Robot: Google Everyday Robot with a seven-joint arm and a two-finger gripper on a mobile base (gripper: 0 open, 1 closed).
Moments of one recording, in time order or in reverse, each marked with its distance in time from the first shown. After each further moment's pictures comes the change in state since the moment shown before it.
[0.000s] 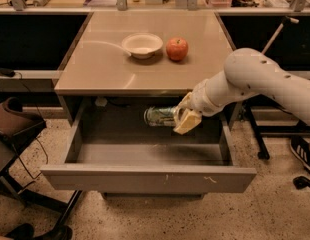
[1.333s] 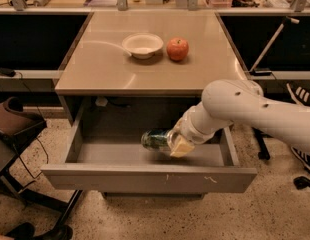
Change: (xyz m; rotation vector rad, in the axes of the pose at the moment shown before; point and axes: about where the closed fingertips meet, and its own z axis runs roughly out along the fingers) arm 0.022 0.075 0.029 -0.020 0.182 -0.027
